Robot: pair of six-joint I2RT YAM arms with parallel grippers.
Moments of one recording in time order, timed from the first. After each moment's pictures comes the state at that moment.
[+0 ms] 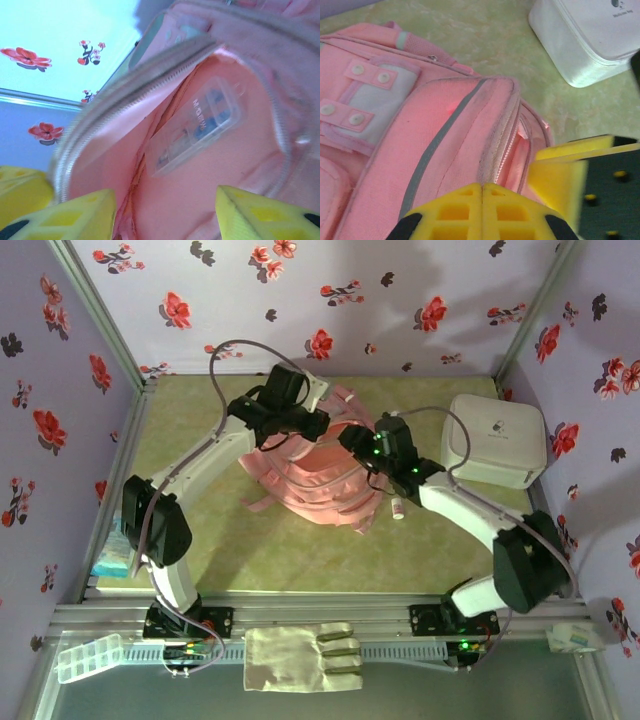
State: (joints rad) left arm -0.64 1.79 1.70 -0.64 0.24 -0.11; right arm 0.56 1.40 0.93 0.00 -0.05 1.07
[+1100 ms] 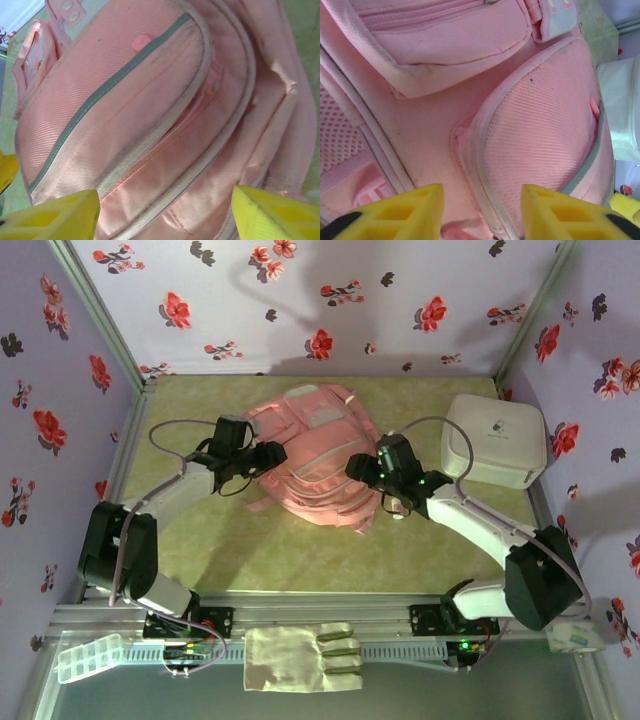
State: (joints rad) left arm -0.40 1.53 0.98 -0.22 0.34 -0.78; right arm 0.58 1.34 0.86 -0.25 -0.03 0.82
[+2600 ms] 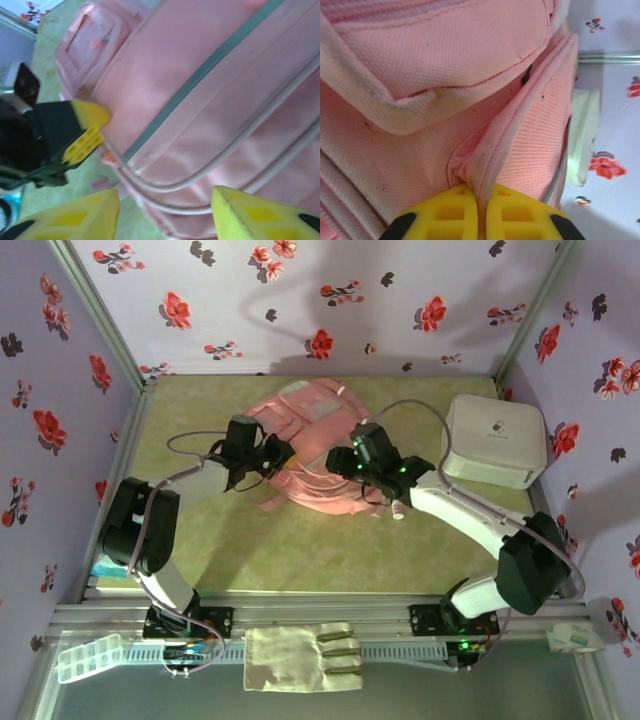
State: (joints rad) left arm -0.43 1.68 0.97 0.08 0.43 -1.13; right arm 0.72 1.43 1.06 -0.34 0.02 0.84
